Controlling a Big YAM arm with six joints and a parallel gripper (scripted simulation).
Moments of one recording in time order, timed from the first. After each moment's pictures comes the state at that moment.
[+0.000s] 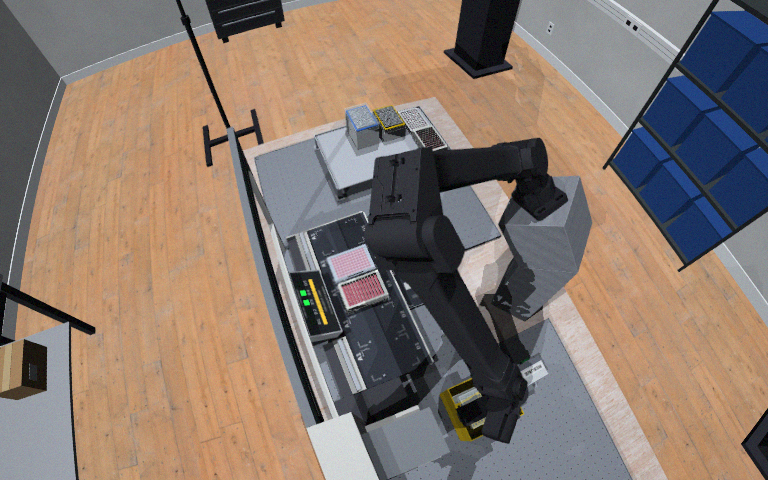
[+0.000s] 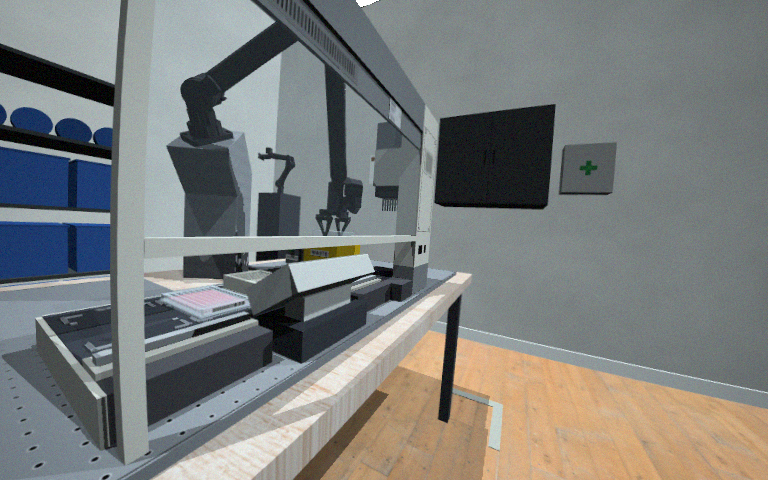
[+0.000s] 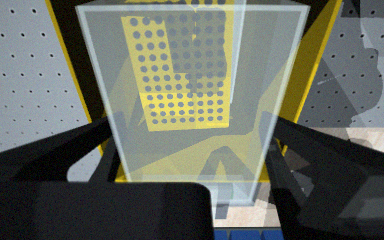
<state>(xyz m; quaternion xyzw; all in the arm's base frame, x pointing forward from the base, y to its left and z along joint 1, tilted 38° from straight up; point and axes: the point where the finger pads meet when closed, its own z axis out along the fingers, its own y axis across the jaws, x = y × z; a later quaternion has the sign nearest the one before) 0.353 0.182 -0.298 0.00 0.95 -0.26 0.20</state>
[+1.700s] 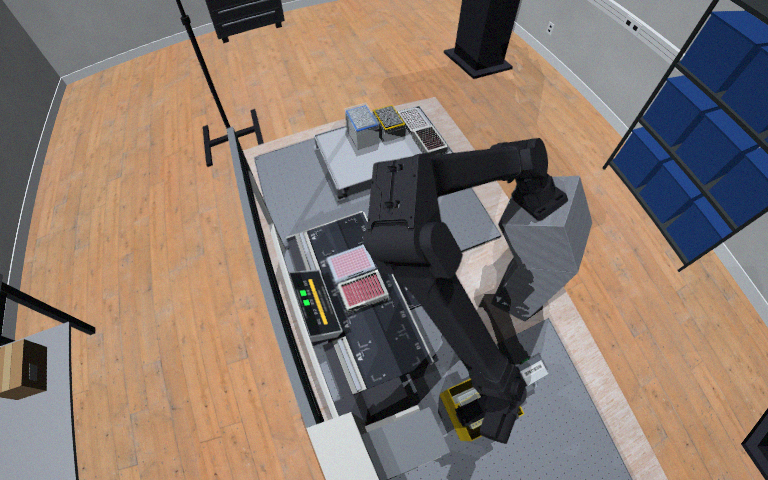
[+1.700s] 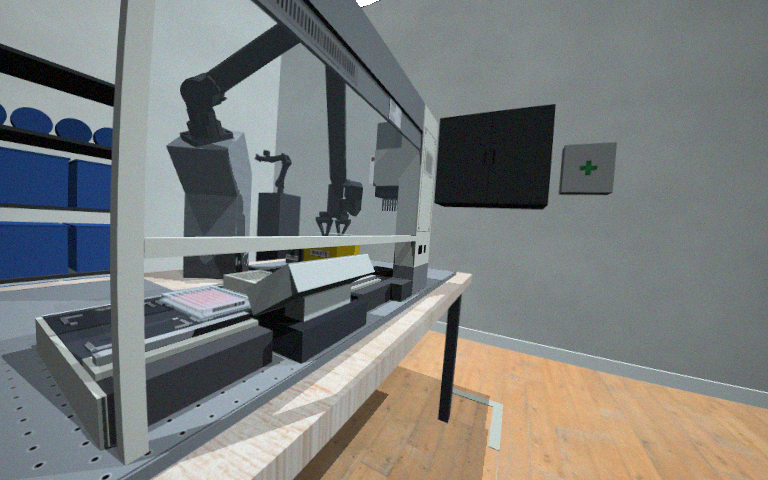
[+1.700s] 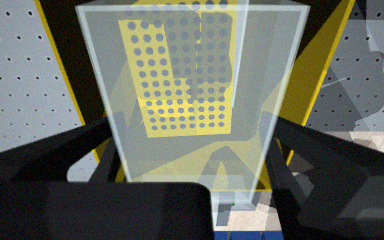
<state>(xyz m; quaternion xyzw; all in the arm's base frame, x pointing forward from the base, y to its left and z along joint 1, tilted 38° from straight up) 0.357 0.178 -0.305 0.00 0.95 -0.26 0.20</state>
